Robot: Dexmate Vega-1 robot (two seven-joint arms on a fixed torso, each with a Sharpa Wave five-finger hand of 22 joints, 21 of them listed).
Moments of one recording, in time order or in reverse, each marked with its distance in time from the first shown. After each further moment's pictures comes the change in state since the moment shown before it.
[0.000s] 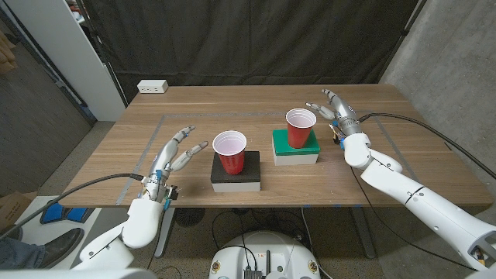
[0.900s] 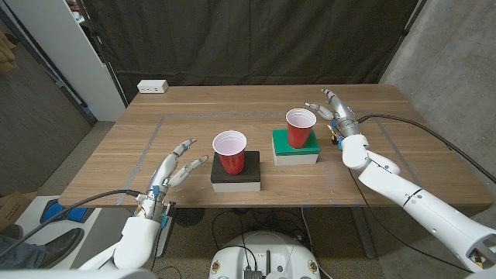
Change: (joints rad) left arm 0.114 -0.060 -0.053 -0.013 0.031 -0.096 -0.060; left_hand 0.016 -0.001 -0.003 -0.003 0.004 -0.024 -0.002 -0.009 0.000 -0.018 0.001 -0.013 0.000 -0.015 -0.003 0.000 0.000 -0.019 -0.001 -0.008 0.000; right arm -0.014 0.016 0.003 -0.009 -0.007 -0.005 -0.023; right_hand 0.000 0.000 0.000 0.000 0.000 0.000 0.000 -0.004 0.000 0.000 0.000 0.000 0.000 -0.006 -0.001 0.000 0.000 -0.004 0.004 -0.004 0.000
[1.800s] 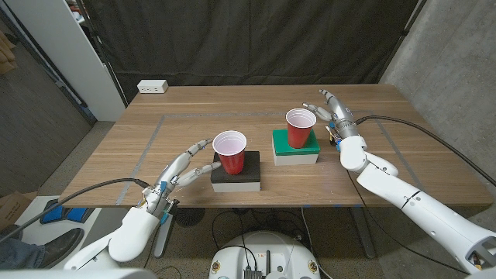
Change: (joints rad) left arm -0.052 0.071 -0.008 0.030 0.021 -0.084 -0.172; left_hand 0.019 -0.016 -0.011 -0.002 0.000 -0.040 0.000 -0.003 0.000 -0.014 0.012 0.000 0.000 -0.005 0.002 0.002 0.005 -0.008 0.000 0.000 0.000; right arm -0.015 0.003 -0.003 -0.026 -0.008 -0.008 -0.008; right_hand 0.000 0.000 -0.004 0.004 0.000 0.000 0.000 0.000 0.000 0.000 0.000 0.000 0.000 -0.001 0.001 0.000 -0.005 0.000 0.000 0.000 0.000
